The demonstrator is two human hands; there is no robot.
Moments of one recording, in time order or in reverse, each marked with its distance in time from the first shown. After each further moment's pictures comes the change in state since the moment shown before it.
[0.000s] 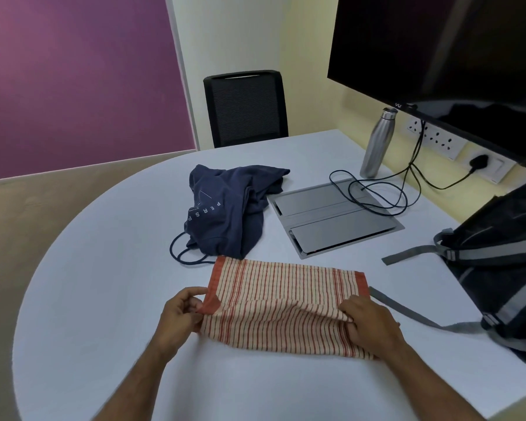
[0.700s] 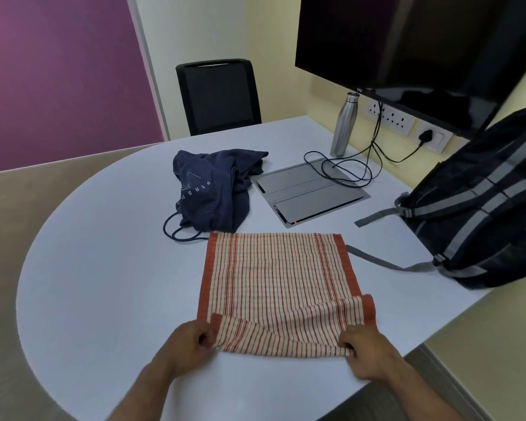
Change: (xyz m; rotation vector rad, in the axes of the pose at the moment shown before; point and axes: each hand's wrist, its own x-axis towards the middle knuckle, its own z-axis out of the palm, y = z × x) left_hand -0.070 -0.084 -0.039 0.721 -0.458 0.229; right_hand -0.147 -0.082 0.020 -0.013 -0.414 0.209
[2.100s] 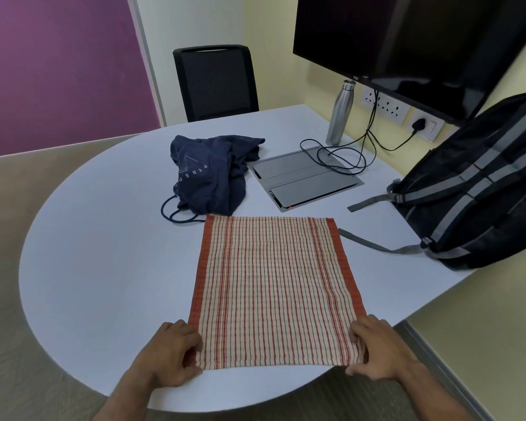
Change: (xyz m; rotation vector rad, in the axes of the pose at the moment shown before) left_hand -0.057 -0.035 0.026 0.446 0.031 0.317; right_hand -0.064 0.011 0.002 -0.008 -0.008 0.050
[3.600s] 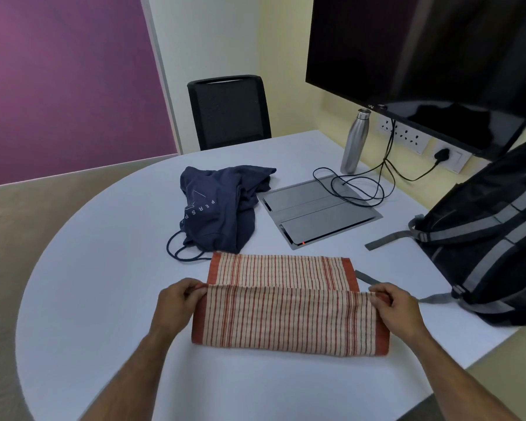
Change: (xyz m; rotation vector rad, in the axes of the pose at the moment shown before) left_hand 0.144 -0.014 -0.107 -0.515 0.473 -0.515; right_hand 0.131 0.041 -0.098 0.767 0.541 0.302
